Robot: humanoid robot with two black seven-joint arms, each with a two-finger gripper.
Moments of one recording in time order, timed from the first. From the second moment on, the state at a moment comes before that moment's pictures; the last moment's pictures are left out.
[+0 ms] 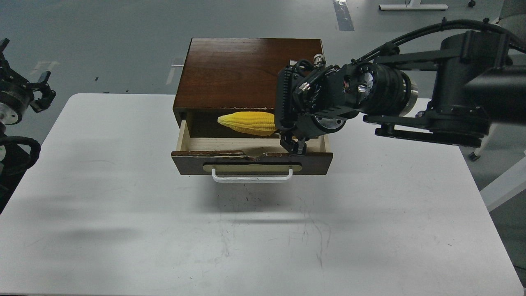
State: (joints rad) left arm -0.86 0.53 -0.56 -0.21 -0.23 -0.49 -0.32; right arm 1.68 -0.32 -0.30 1.40 -1.99 0.45 0.19
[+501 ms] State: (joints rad) left arm -0.88 0.57 -0.57 -0.21 -0.24 -0.49 -0.32; right arm 1.68 -0.33 -0.23 1.34 -1.96 0.42 0.27
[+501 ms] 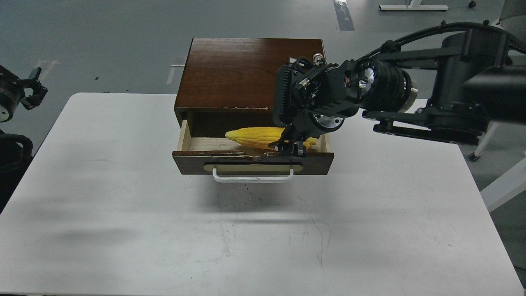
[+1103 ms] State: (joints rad) left arm -0.98 0.65 -0.56 -0.23 -0.22 -0.49 -0.31; right arm 1.61 -0.47 0.02 0.98 -1.28 0.41 0.29
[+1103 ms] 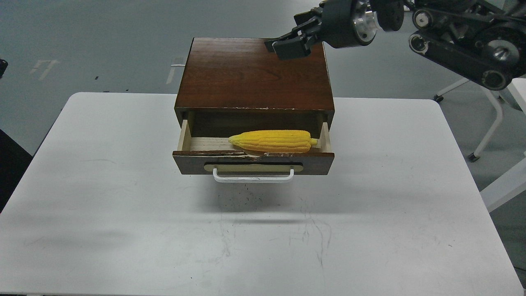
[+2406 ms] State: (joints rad) left arm -1.05 0.50 -0.37 -1.59 1.62 -0.49 -0.32; right arm 1.03 -0.62 0.36 0.31 0.22 0.49 0.26
